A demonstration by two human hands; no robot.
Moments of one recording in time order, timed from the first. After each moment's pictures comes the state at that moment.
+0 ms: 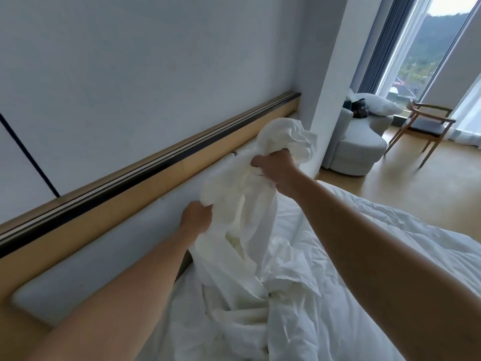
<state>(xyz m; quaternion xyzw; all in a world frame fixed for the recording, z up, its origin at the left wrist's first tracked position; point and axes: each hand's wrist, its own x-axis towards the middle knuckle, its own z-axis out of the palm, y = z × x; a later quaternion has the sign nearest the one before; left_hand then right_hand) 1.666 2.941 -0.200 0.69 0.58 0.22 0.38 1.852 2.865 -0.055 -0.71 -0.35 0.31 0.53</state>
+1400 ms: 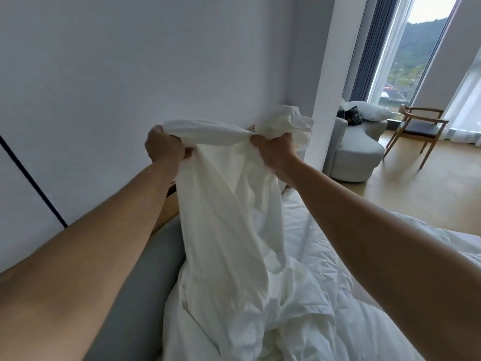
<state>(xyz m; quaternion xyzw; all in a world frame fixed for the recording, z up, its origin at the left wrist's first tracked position) 1.659 3.028 0.003 0.52 0.51 0.56 0.40 1.855 2.905 0.001 -0.65 -0.33 0.19 0.66</state>
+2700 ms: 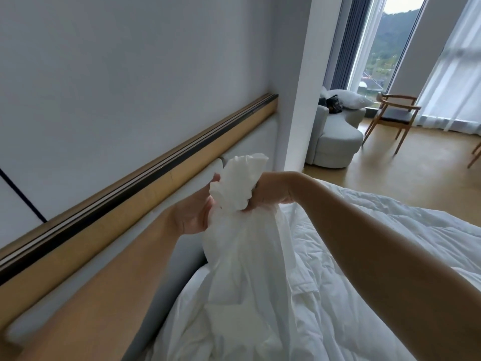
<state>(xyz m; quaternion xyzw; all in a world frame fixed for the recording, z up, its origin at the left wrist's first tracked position) 1.662 2.944 -0.123 0.54 0.17 0.02 0.83 1.848 2.821 -0.046 -0.65 -0.60 0.43 0.19</state>
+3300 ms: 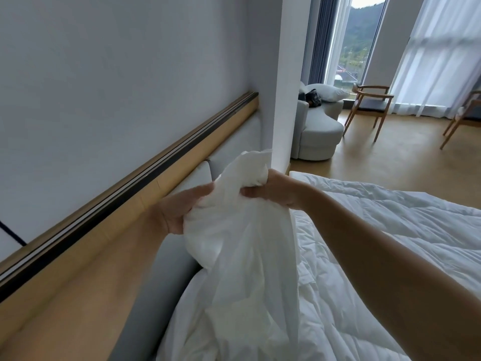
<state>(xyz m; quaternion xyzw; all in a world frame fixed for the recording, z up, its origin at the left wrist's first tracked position) 1.654 2.925 -0.079 0.60 0.18 -0.03 0.78 1.873 2.798 -0.079 -0.66 -0.48 0.38 0.42</state>
